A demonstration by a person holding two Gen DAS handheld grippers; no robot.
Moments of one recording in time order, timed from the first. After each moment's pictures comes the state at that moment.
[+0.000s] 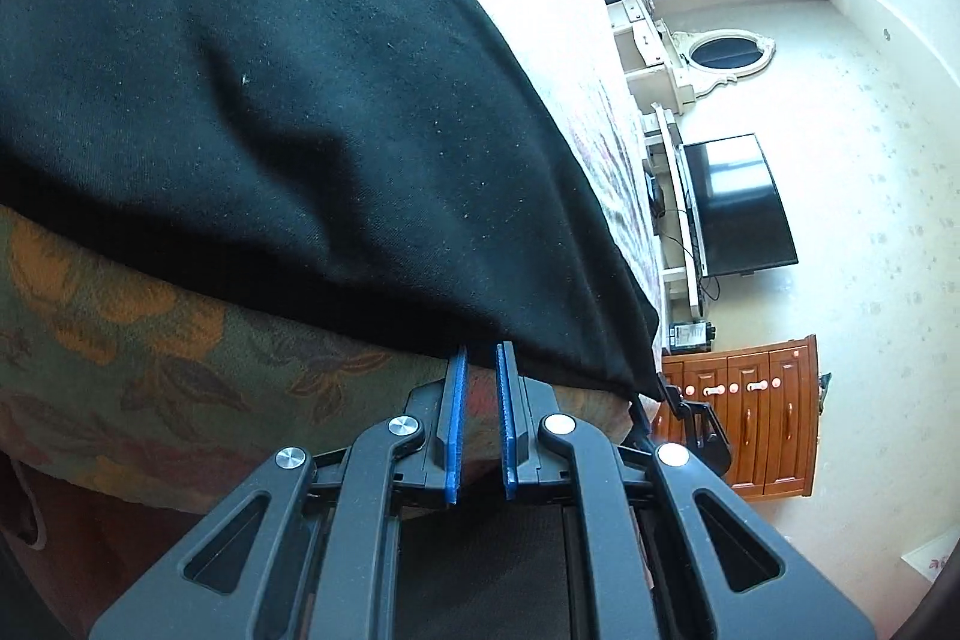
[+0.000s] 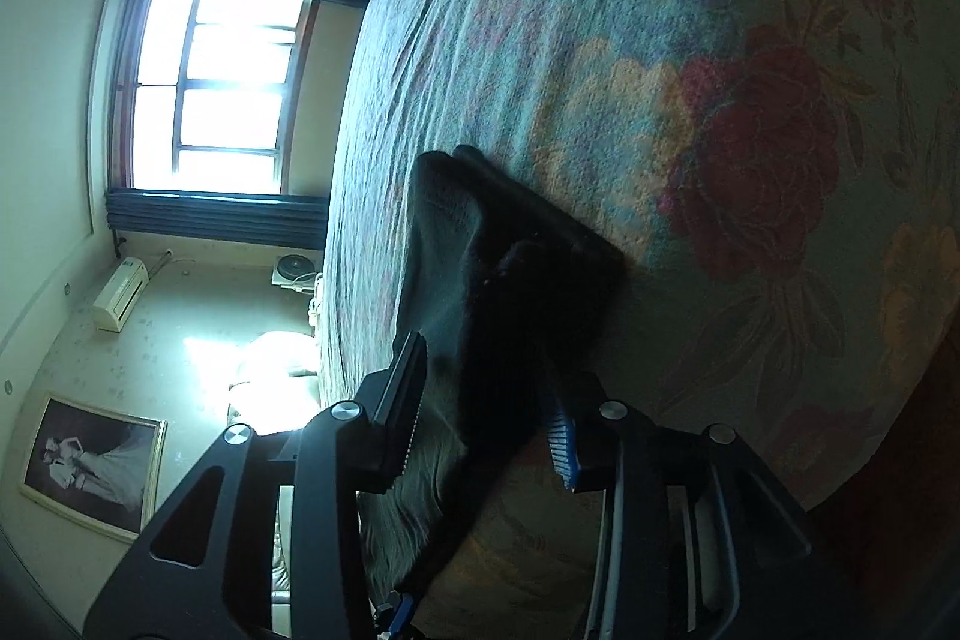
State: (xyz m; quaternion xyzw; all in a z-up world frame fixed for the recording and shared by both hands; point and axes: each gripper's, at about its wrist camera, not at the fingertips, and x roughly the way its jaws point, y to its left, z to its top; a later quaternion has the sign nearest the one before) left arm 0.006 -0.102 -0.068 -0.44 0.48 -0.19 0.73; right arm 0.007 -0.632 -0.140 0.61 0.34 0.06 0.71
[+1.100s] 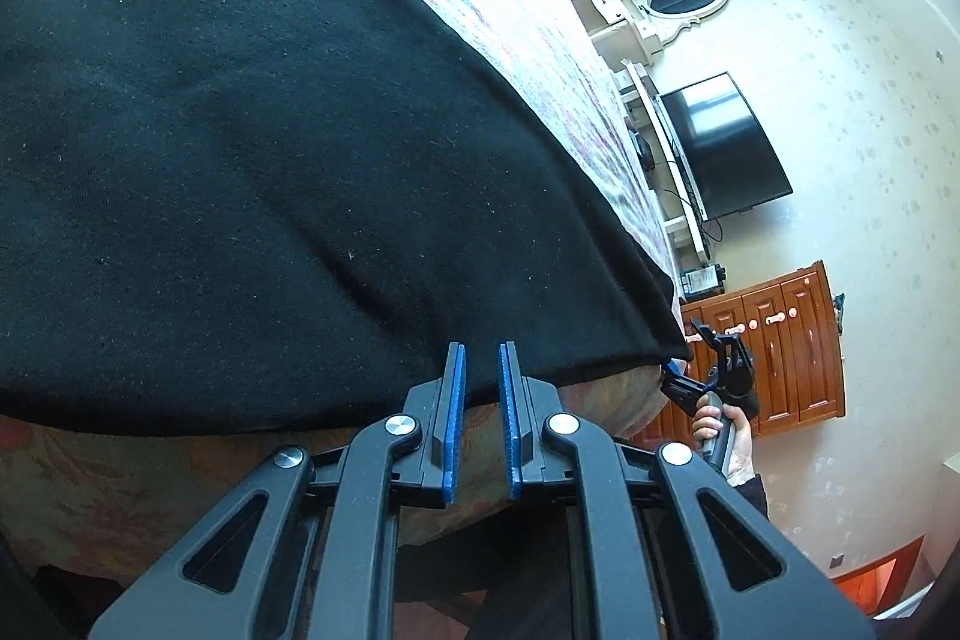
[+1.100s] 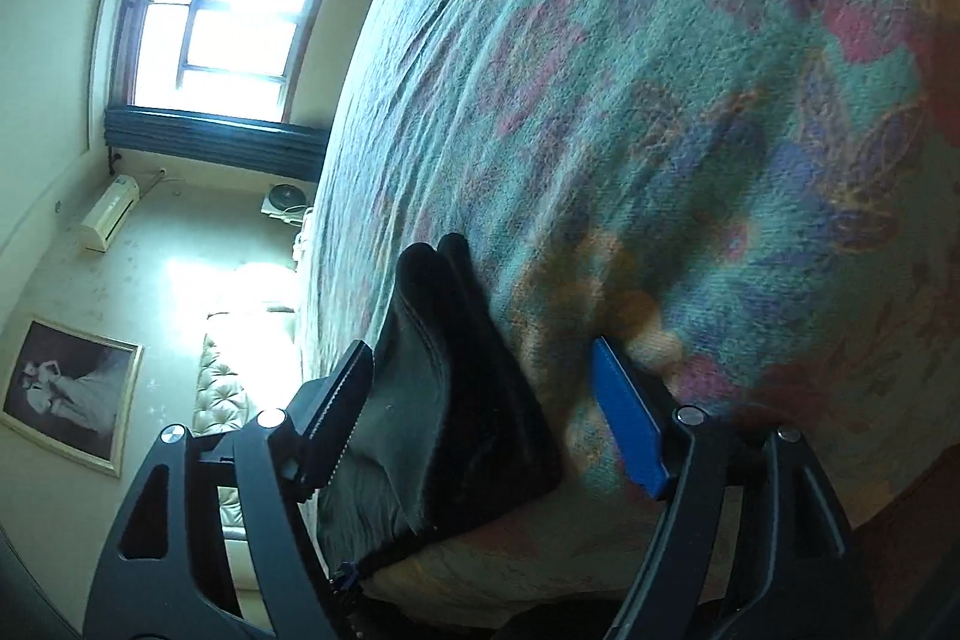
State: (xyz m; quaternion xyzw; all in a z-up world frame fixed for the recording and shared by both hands) left arm 0.020 -0.053 -0.067 -0.36 0.48 -0.25 0.76; right arm 0.047 -0.703 -0.138 0.56 0.39 0.12 0.72
